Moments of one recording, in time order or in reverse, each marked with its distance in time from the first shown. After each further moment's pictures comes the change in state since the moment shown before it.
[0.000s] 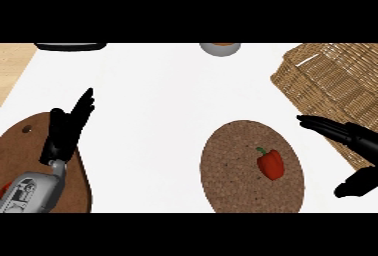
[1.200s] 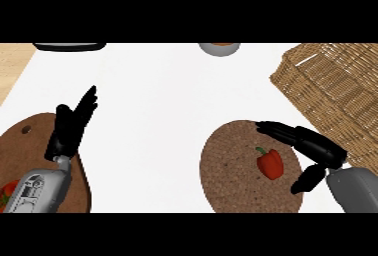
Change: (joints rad) left arm -0.019 -0.112 0.123 0.017 -0.140 -0.097 0.018; right arm -0.065 0.273 0.024 0.125 0.248 -0.035 0.000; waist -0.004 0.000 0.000
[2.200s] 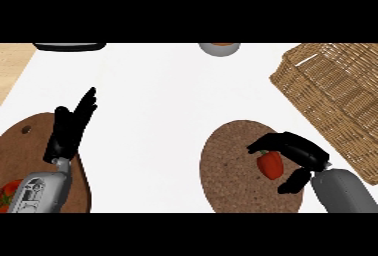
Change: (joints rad) left arm 0.019 -0.058 0.069 -0.032 -0.071 -0.057 0.014; right arm -0.009 0.091 -0.015 0.104 0.157 -0.044 -0.046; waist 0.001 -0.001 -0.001
